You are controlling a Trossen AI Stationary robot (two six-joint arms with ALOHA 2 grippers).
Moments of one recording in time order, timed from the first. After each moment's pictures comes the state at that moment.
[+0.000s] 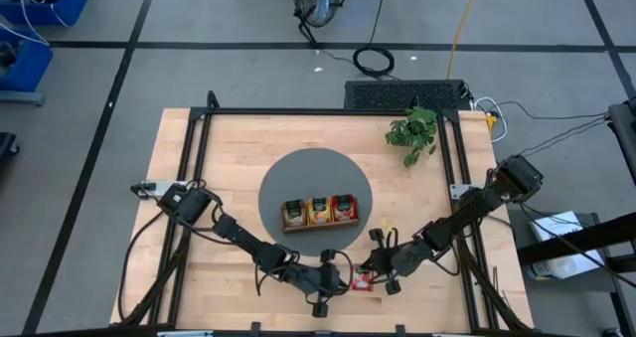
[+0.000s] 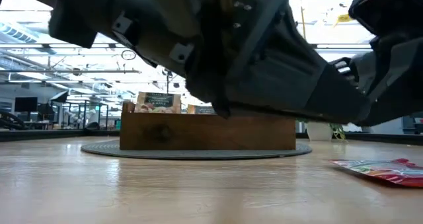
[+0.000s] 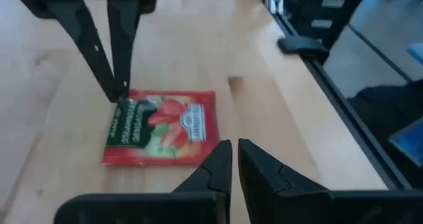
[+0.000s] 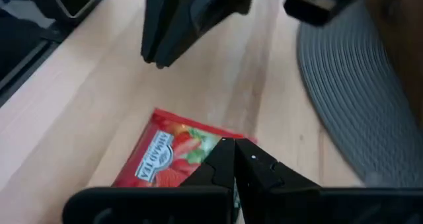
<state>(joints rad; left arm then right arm) -0.50 2.22 1.28 0.49 -0.21 -0.26 0.63 1.64 0.57 0.41 0.29 0.23</state>
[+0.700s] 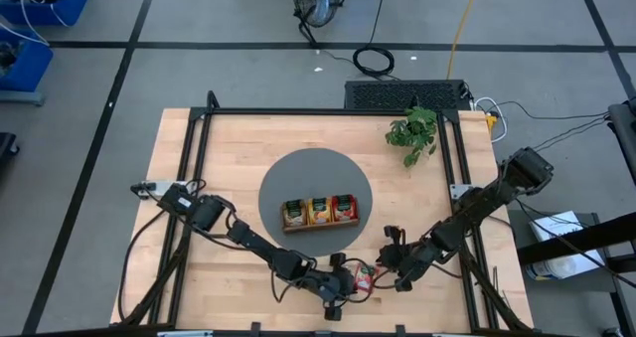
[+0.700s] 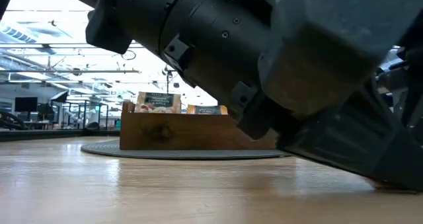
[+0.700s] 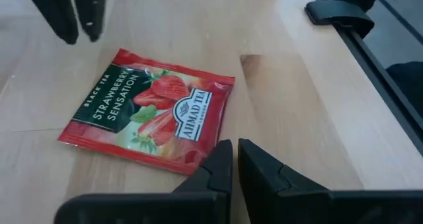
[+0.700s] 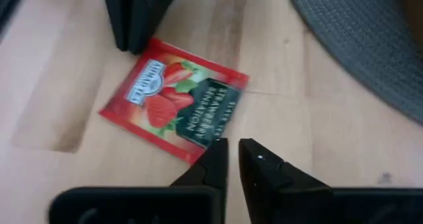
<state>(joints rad) -0.48 2.37 1.53 0.26 -0.21 -0.29 0.70 1.53 0.57 0.06 0.31 0.49</state>
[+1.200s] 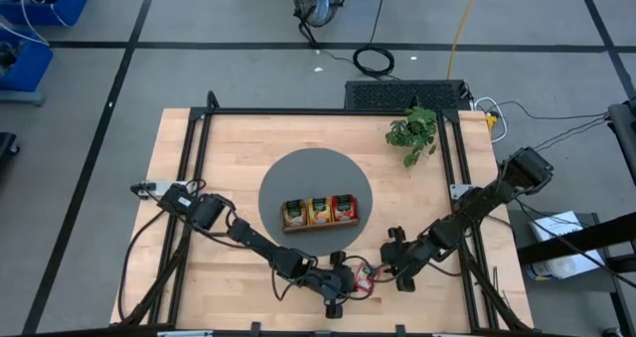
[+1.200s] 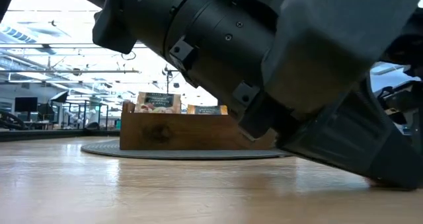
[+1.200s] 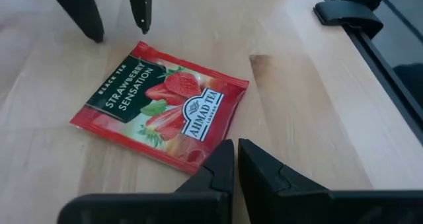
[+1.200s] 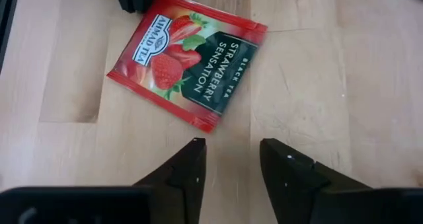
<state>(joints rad) -0.47 2.37 1.53 0.19 -0.20 -0.31 0.67 1.53 0.57 -0.02 0.13 0.66</state>
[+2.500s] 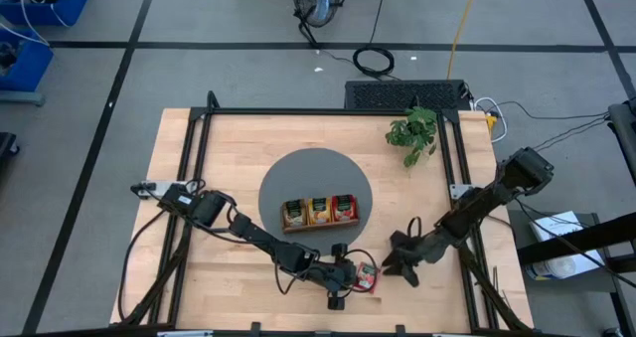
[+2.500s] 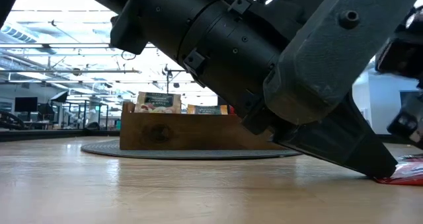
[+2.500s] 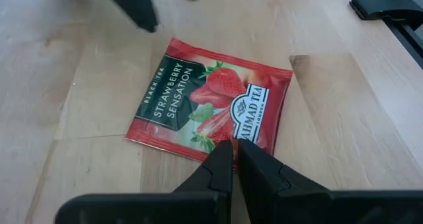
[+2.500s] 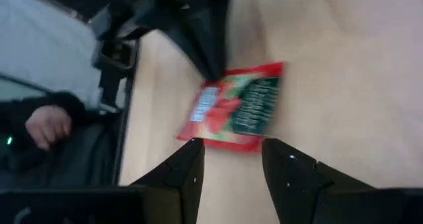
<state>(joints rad) -0.44 2.36 1.53 0.18 -0.22 -0.25 0.70 1.53 0.24 0.75 0.18 0.99</state>
